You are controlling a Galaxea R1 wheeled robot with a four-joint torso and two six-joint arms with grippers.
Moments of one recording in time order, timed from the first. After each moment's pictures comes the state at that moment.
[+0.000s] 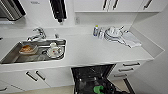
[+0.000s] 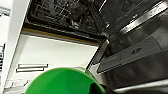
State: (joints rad) left arm 1.60 2.61 -2.07 0.47 -0.26 -0.17; right arm -0.71 2.64 -1.85 -0.23 0.05 0.71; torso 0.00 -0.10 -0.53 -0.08
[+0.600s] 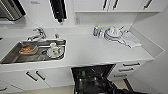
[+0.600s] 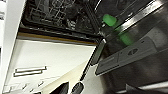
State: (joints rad) left arm 1.61 2.73 -2.23 0.47 -0.26 -0.18; right arm -0.68 2.62 -1.84 -0.23 0.00 0.78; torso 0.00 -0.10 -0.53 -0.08
